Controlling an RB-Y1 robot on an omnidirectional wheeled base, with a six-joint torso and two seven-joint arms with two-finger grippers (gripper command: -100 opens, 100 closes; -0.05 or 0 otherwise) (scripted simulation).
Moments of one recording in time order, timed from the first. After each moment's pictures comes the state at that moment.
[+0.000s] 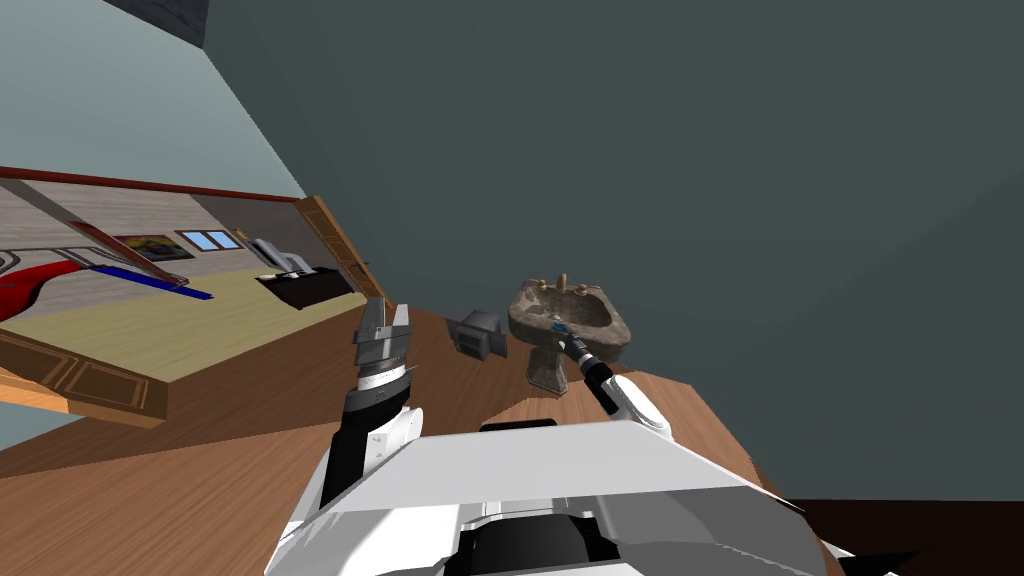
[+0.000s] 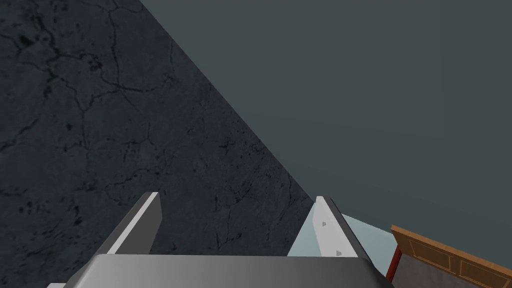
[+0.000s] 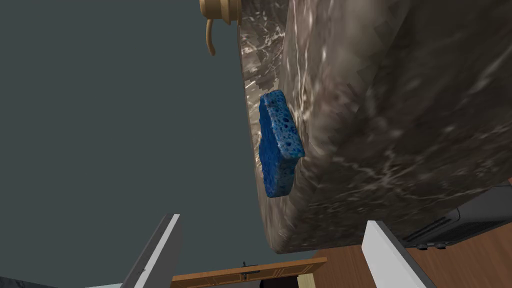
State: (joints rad) left arm 0.54 0.02 0.07 -2.35 -0.01 -0.54 -0.10; right arm 0.25 -0.27 0.03 -1.65 1.17 -0.24 1.65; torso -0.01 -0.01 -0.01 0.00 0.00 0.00
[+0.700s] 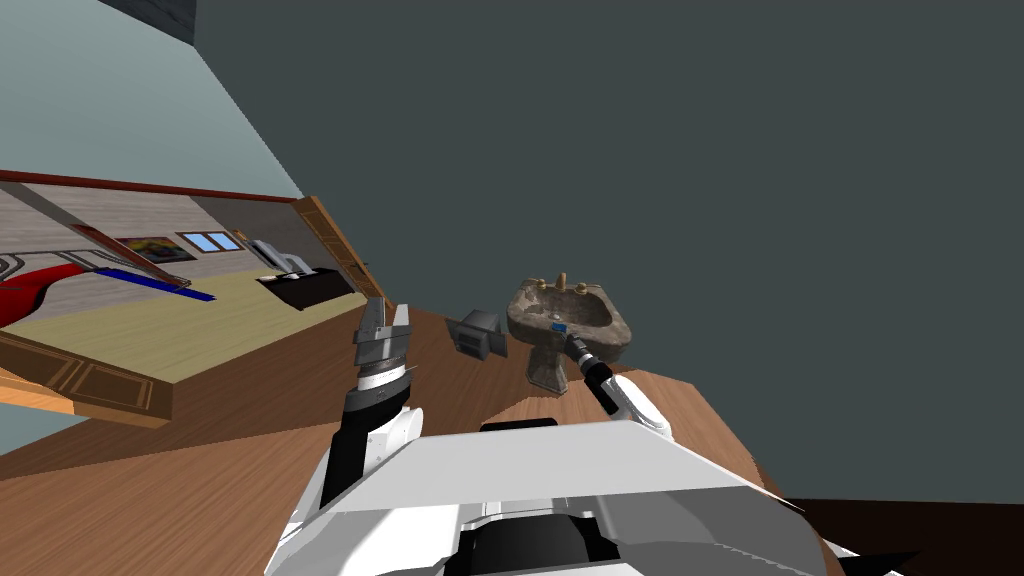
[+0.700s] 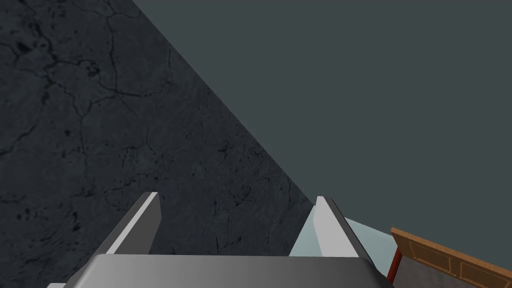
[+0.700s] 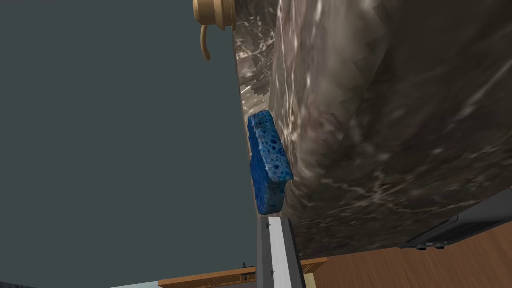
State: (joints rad) left arm 0.54 0.02 0.07 -2.35 -0.01 -0.54 -0.10; right arm 0.25 -0.27 0.03 -1.65 1.17 -0.24 1.64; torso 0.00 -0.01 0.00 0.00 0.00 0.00
